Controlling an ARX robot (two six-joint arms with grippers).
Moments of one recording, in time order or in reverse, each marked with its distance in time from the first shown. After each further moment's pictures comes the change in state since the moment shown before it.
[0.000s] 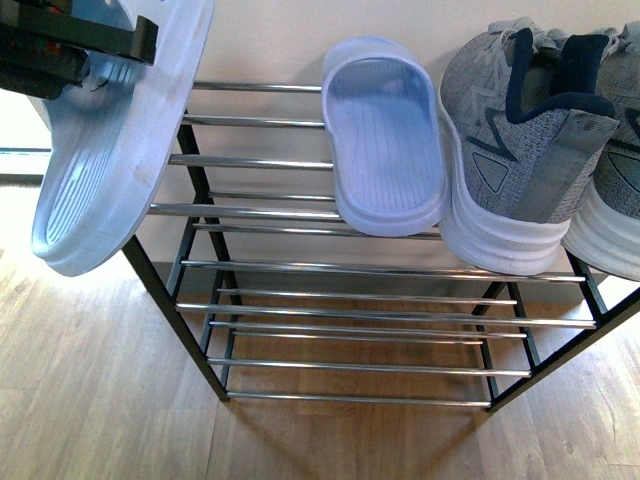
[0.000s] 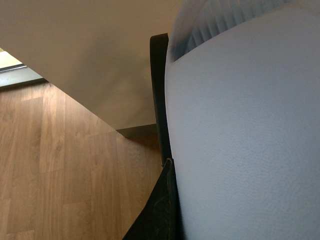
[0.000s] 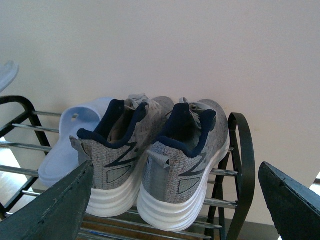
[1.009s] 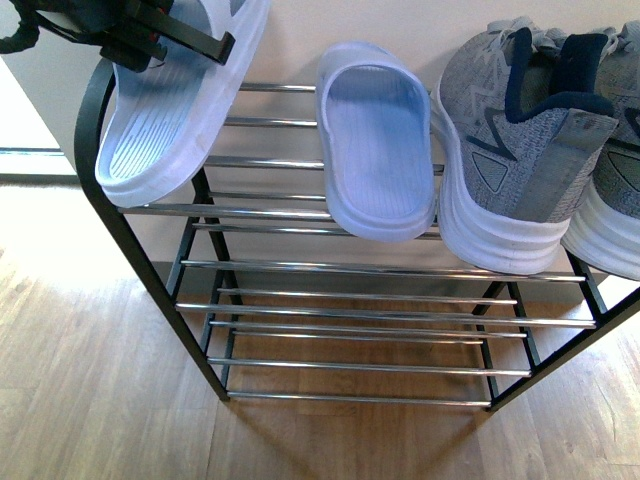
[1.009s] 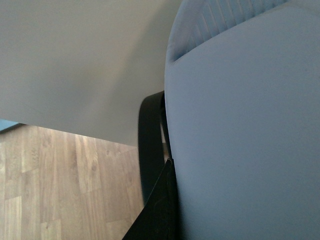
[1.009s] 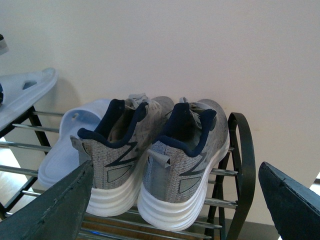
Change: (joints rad) left arm -0.032 0.296 0.306 -0.062 -0.094 0.175; right arm 0.000 0.000 0.000 0.000 0.000 0.000
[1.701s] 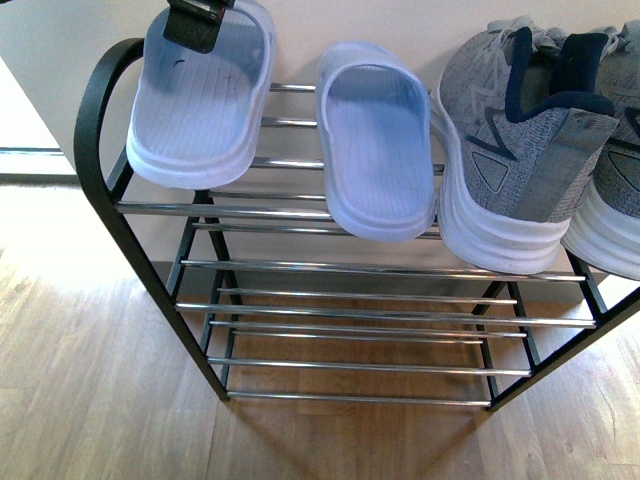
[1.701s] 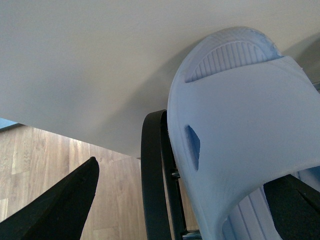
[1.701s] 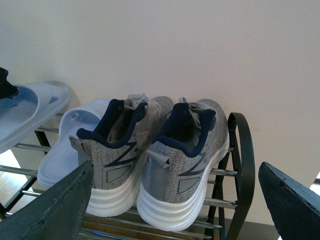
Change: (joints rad) left arm -0.021 -0.079 -0.005 -0.003 -0.019 -0.079; right arm 0.000 0.000 0.000 0.000 0.000 0.000
